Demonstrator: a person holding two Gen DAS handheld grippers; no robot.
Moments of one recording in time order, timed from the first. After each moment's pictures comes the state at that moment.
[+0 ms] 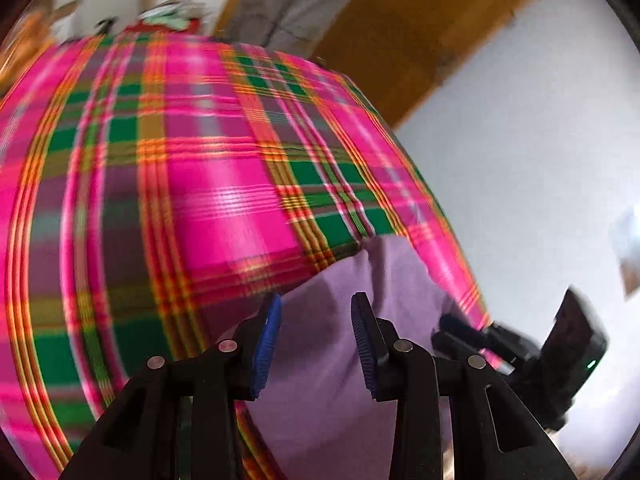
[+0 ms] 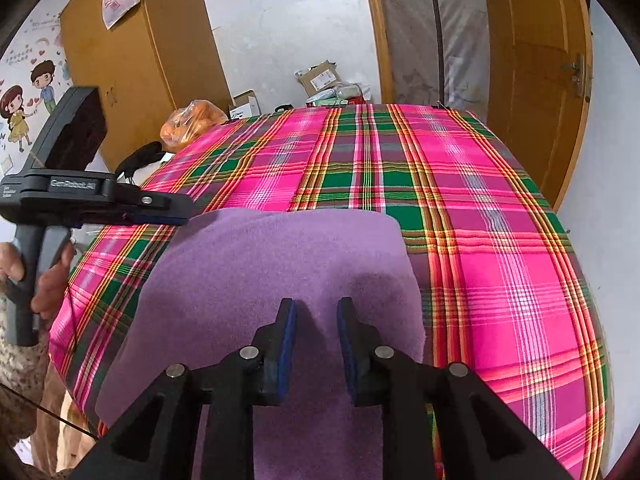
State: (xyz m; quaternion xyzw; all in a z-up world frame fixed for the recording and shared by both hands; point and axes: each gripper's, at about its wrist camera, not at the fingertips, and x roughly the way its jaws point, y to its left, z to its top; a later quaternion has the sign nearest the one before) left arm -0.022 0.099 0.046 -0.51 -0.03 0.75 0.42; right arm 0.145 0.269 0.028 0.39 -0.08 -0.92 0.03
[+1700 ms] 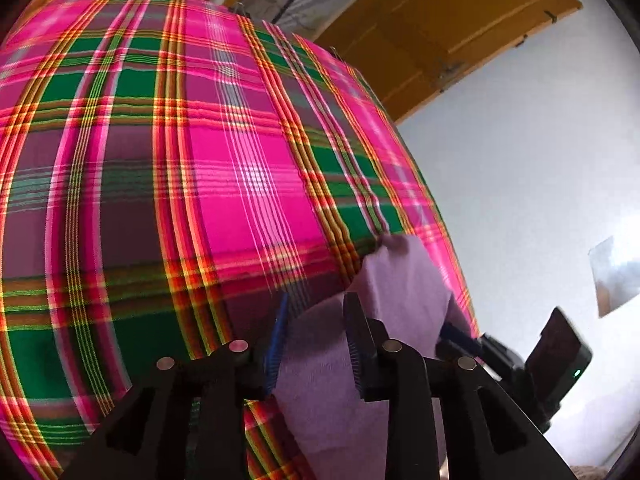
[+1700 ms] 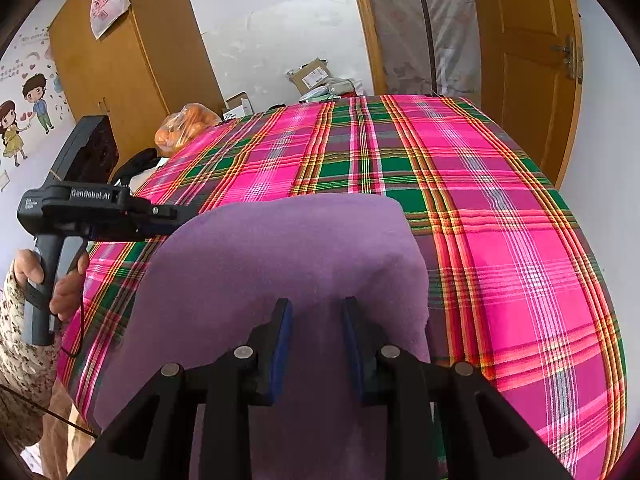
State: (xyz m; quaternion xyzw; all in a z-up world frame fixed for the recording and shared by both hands) left arm -0.048 0.055 0.009 -0.54 -0.11 0.71 0.43; right arm 0.148 0.265 0.018 0.39 -0.10 -0.92 0.02
